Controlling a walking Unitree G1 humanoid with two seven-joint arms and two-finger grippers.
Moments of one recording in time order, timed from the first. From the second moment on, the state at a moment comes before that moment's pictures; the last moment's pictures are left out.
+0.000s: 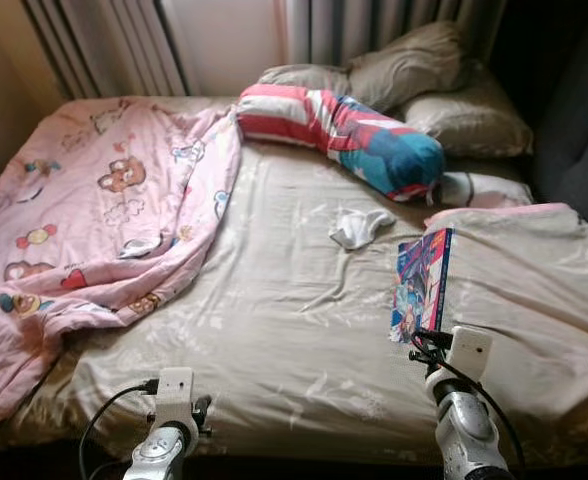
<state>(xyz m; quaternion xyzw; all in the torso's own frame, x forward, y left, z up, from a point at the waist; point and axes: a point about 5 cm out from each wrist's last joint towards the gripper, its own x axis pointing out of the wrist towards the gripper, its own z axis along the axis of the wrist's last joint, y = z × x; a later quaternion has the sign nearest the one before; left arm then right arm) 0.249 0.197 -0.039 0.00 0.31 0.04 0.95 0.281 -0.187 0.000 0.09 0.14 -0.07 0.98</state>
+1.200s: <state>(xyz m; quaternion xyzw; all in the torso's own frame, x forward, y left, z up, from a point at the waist) 0.251 0.196 -0.037 -0.02 0.30 0.04 0.95 0.283 -0.195 0.003 0.08 0.14 -0.08 0.98</state>
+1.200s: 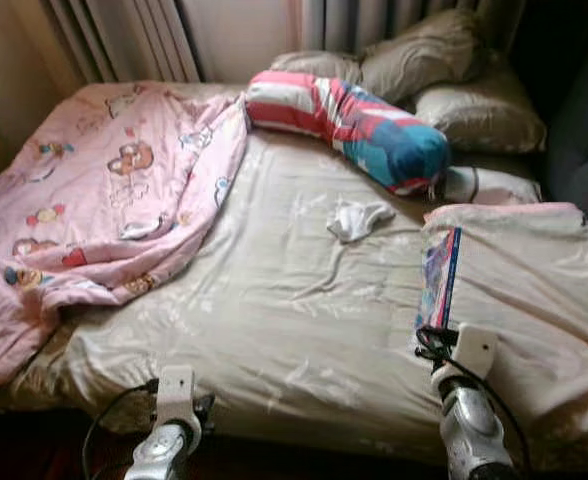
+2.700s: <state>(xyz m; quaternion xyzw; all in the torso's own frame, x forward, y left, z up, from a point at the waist) 0.253 0.184 -0.037 -0.03 0.30 0.02 0.95 0.283 -0.198 0.001 0.05 0.16 -0.09 0.98</state>
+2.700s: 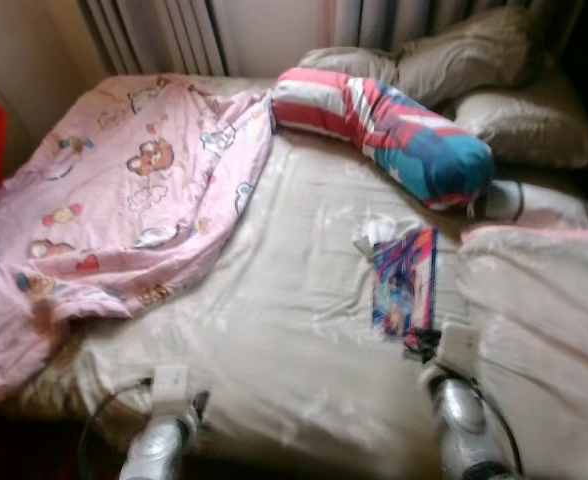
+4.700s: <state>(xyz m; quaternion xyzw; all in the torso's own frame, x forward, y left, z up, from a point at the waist) 0.249 0.197 -0.038 -0.01 0.31 0.02 0.95 0.270 -0.171 -0.022 0.07 0.25 0.01 0.97</state>
